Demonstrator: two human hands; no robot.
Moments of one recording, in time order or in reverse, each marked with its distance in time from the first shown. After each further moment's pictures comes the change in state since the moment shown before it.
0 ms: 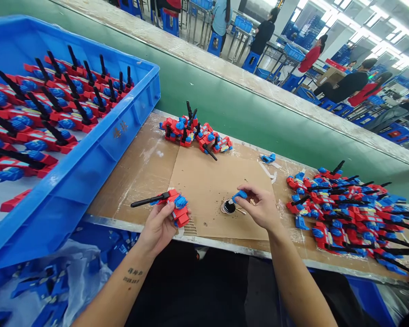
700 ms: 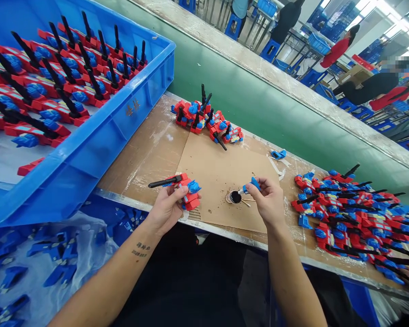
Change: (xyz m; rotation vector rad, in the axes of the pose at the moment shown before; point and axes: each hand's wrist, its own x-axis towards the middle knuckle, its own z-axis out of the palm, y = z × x) left_hand 0.000 -0.001 0.007 -0.001 -0.076 0.066; right_hand -0.001 -0.012 0.015 0.214 0.210 0.118
